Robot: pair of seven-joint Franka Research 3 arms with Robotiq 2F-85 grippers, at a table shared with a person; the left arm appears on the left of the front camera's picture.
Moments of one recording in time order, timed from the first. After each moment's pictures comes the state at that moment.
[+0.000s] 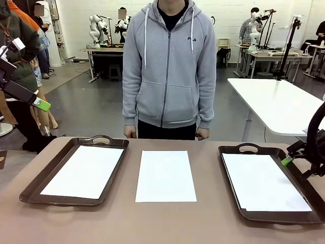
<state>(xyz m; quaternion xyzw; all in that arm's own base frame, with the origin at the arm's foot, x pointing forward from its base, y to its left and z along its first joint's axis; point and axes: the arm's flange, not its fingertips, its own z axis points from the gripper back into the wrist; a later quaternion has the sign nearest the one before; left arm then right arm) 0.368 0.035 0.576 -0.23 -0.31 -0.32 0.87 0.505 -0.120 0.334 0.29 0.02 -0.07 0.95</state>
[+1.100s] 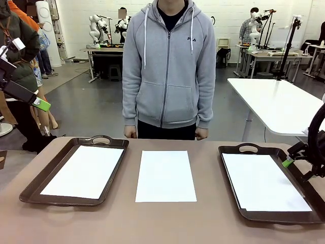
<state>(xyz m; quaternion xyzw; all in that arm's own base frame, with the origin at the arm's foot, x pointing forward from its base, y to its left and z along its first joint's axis) 0.368 0.035 0.576 -0.23 -0.31 -0.32 0.87 0.504 -0.121 0.333 0.28 0.03 -0.06 0.96</state>
